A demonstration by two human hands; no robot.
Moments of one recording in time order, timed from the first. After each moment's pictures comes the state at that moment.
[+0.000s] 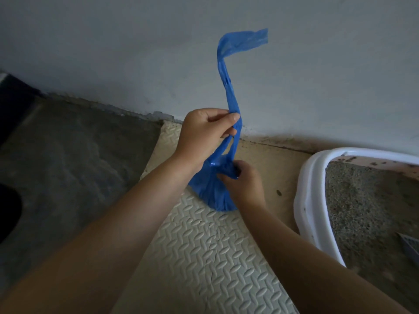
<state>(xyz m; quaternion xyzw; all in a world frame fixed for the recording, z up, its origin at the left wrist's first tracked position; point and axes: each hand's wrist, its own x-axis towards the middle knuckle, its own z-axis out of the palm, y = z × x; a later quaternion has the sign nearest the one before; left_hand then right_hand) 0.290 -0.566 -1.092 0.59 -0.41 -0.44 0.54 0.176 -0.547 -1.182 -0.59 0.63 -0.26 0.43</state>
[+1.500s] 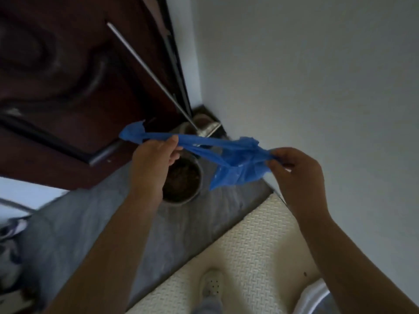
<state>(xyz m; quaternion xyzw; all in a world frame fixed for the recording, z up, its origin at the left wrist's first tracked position) 0.645 -0.358 -0.510 0.78 0.05 -0.18 0.60 0.486 -0.540 -0.523 -0.80 0.36 -0.18 0.45</state>
